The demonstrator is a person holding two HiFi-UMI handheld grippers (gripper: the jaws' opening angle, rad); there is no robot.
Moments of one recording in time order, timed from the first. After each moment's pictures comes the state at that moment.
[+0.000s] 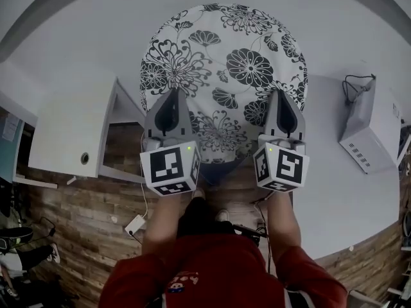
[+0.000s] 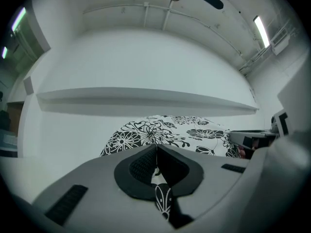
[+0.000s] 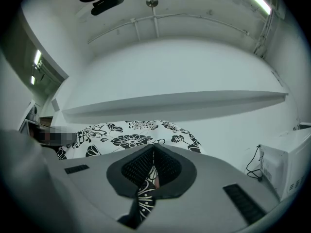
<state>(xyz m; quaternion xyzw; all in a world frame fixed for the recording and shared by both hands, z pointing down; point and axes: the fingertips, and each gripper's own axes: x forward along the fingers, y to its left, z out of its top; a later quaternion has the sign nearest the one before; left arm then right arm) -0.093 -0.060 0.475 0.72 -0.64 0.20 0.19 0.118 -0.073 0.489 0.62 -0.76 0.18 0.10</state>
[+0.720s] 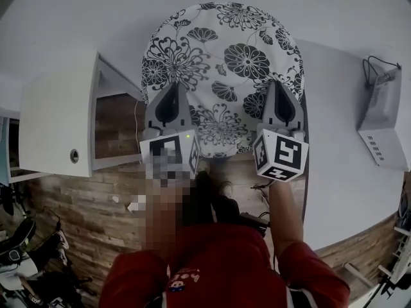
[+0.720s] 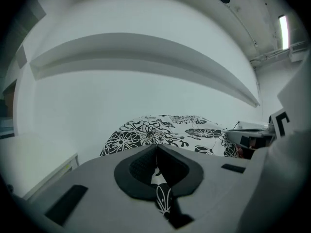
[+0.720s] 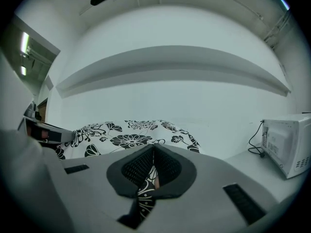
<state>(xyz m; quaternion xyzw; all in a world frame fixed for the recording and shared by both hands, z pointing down) -0.096 -0.055 0.490 0.74 -0.63 0.16 0.16 0.115 -0.068 0.495 0.64 -0.76 0.12 0.09</state>
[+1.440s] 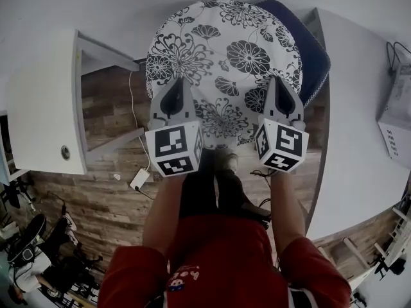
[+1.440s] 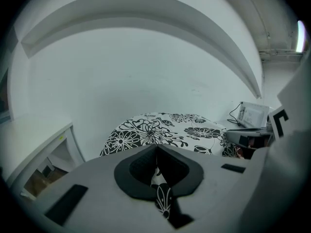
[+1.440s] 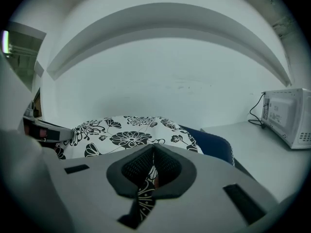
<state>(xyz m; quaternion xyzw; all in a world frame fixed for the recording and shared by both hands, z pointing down) -0.096 -0.061 0.480 0.73 -0.61 0.20 0.23 0.114 -0.074 0.483 0.63 -0.74 0.18 0.17</state>
